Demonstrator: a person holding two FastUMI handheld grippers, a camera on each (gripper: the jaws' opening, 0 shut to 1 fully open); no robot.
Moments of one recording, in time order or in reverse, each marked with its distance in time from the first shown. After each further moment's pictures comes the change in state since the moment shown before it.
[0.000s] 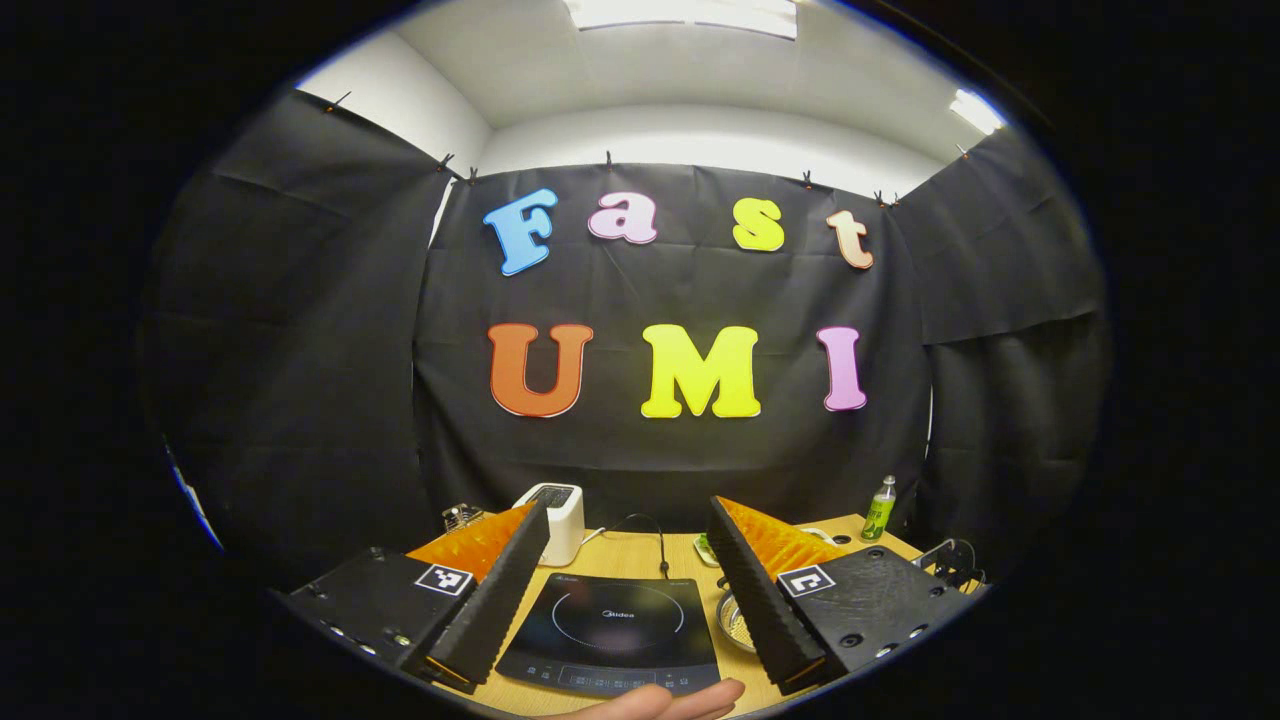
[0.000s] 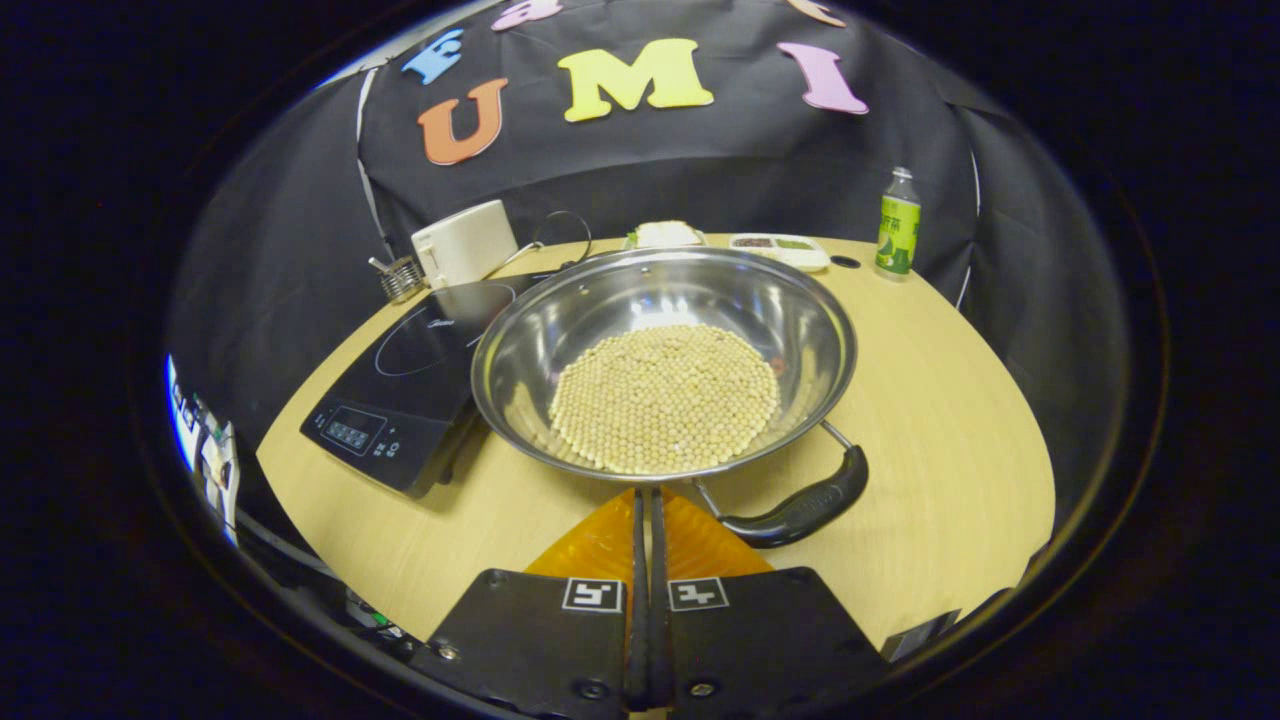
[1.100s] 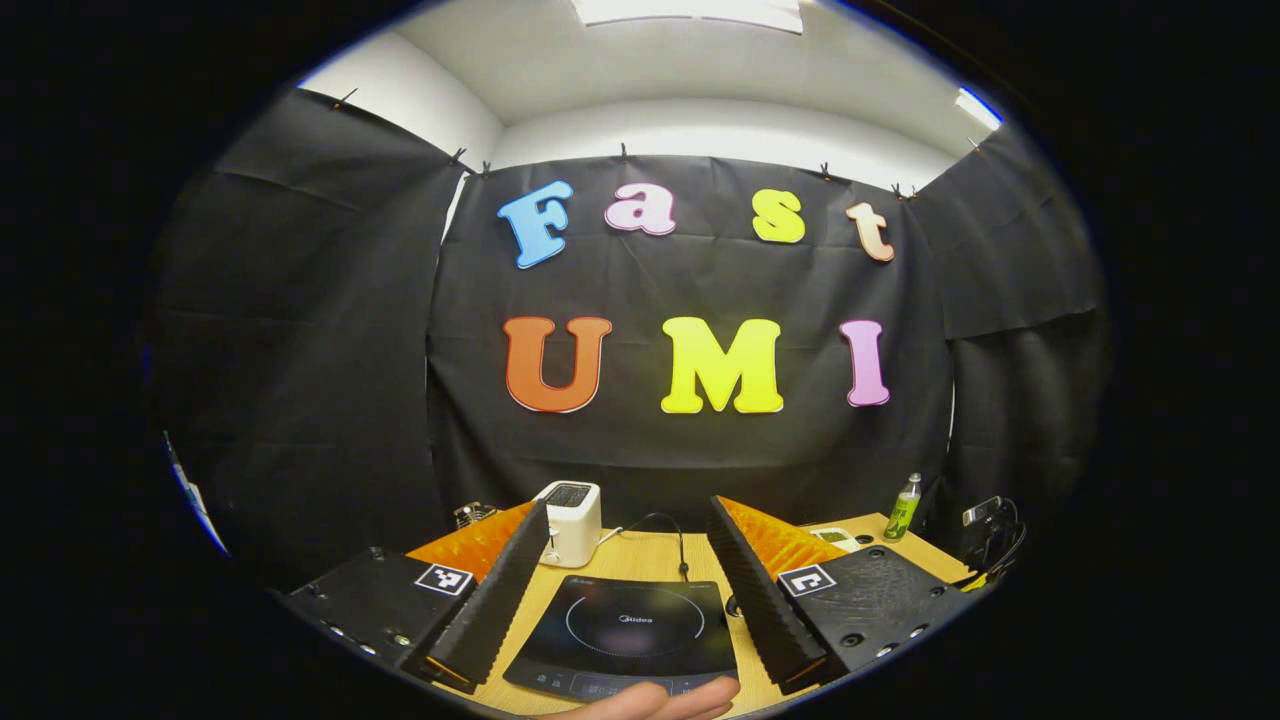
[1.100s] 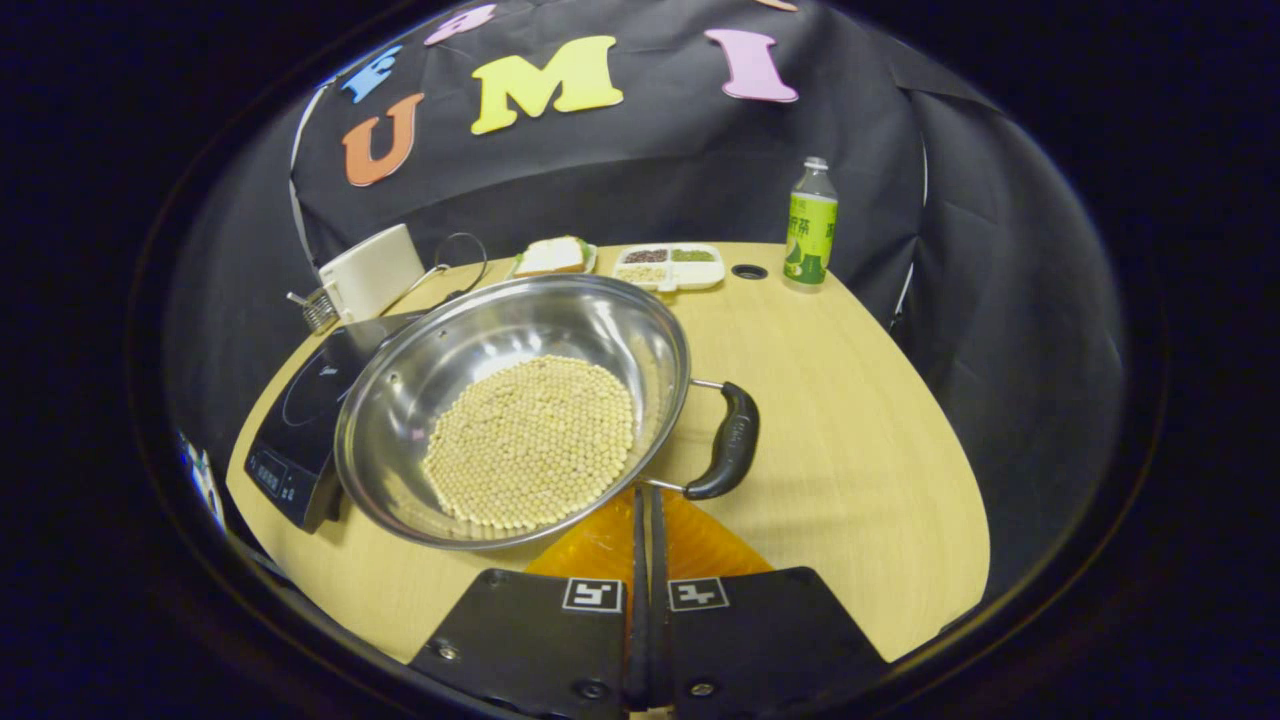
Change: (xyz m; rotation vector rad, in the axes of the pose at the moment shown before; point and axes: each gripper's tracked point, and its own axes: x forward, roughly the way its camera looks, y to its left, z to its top) left arm 0.025 0.025 -0.011 -0.023 -0.002 0.047; right arm 0.024 -0.131 0.059 0.052 -0.012 -0.152
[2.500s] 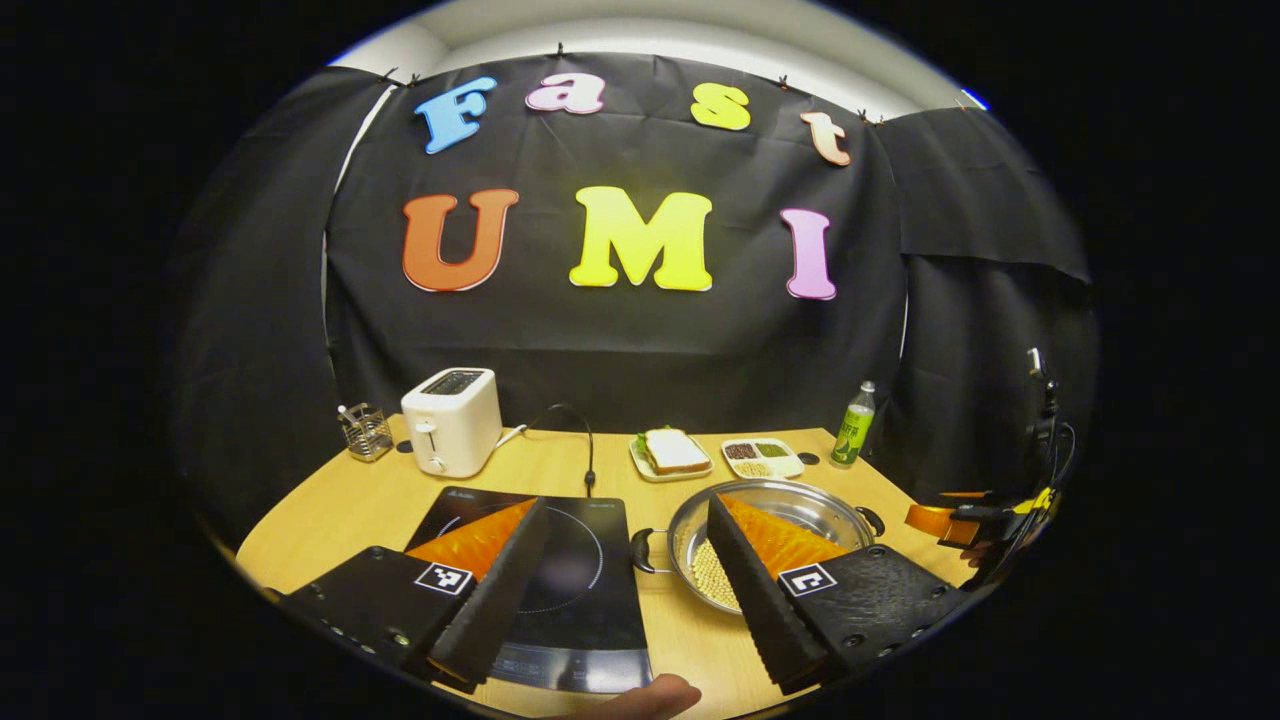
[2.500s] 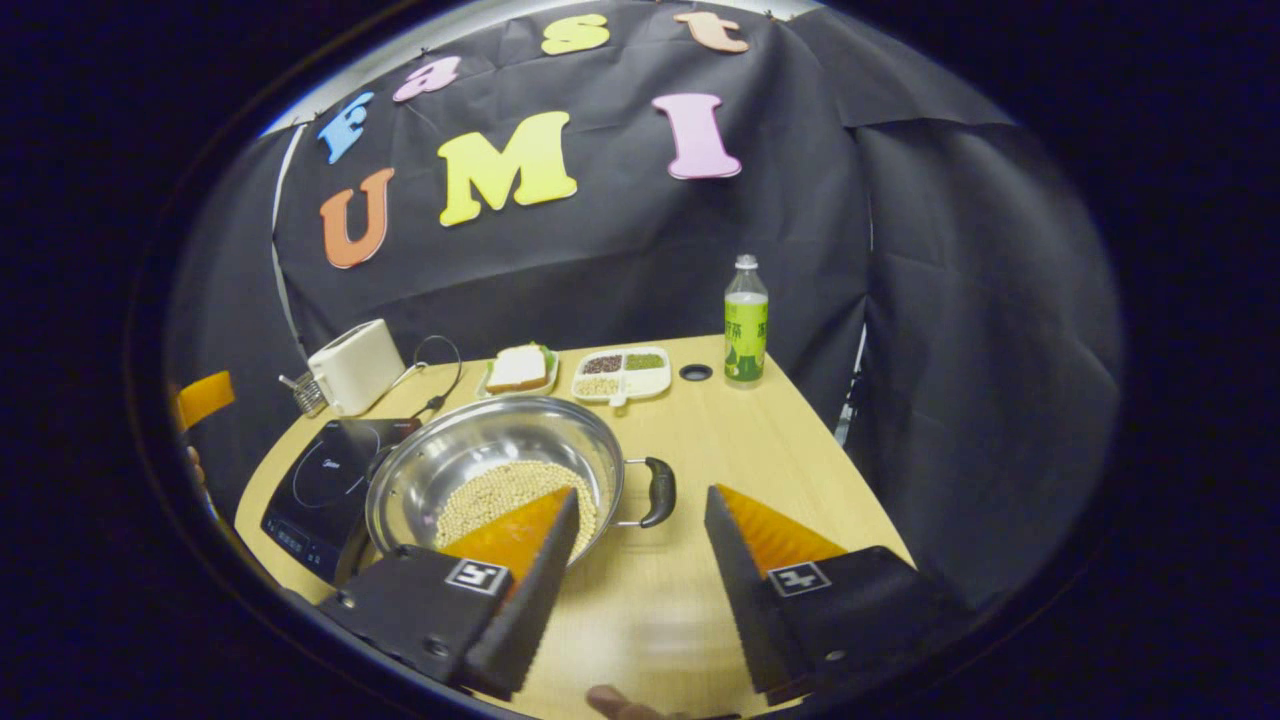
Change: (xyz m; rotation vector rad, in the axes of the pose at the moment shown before) left arm 0.066 -0.138 -0.156 0.008 0.354 -0.219; right arm -0.064 -0.033 0.082 0.093 -0.258 -0.032
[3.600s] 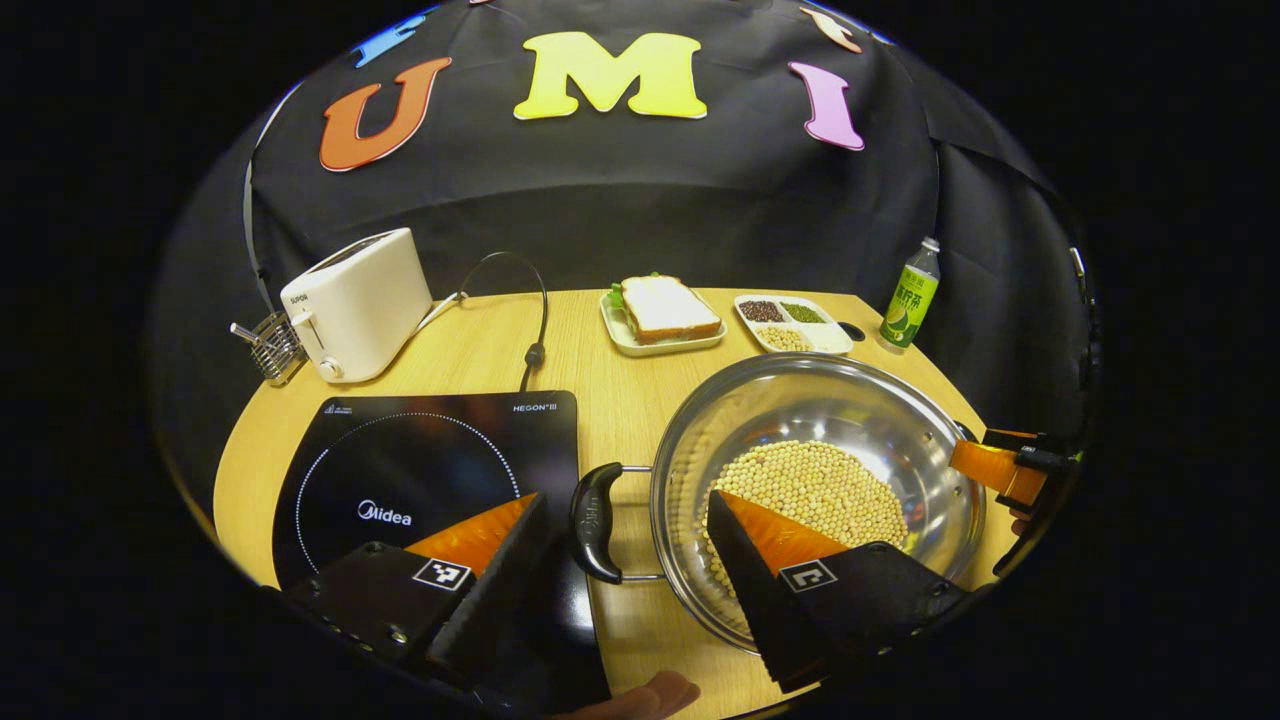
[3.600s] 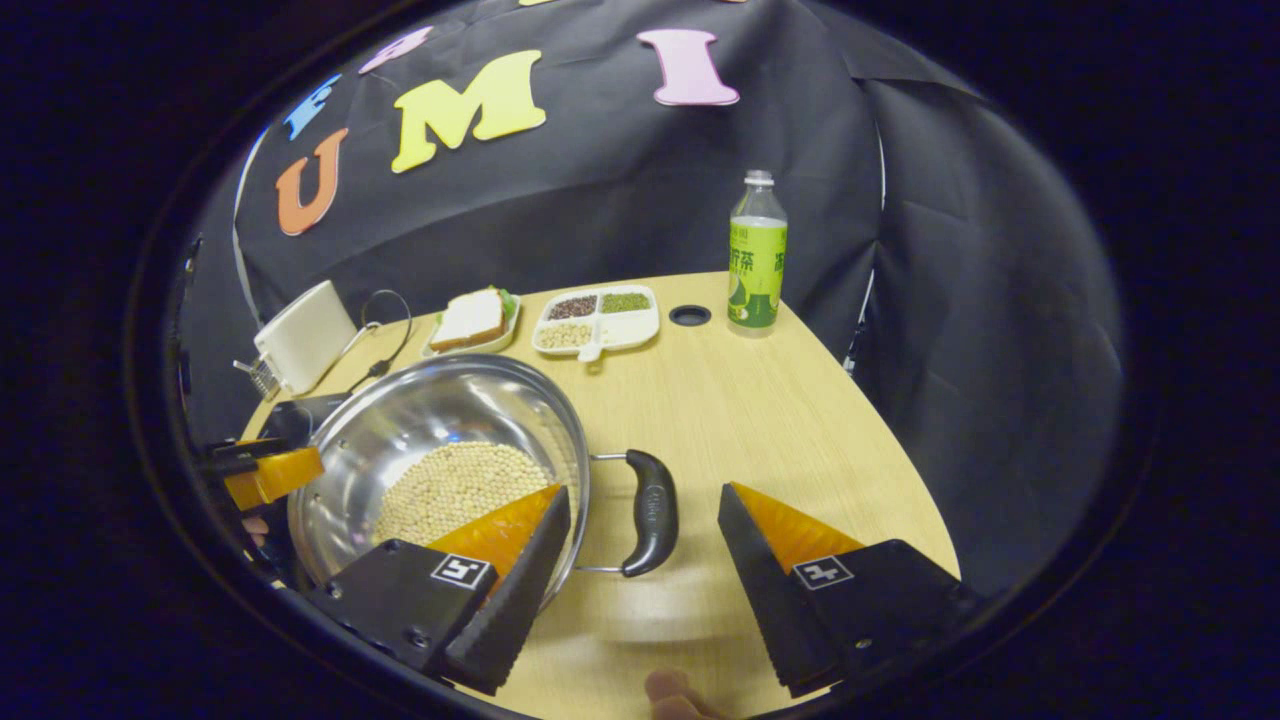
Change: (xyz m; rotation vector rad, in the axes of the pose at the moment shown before) left arm 0.153 -0.014 -0.136 0.026 0.402 -0.021; right arm 0.110 -0.012 -0.047 -0.002 0.216 -0.064
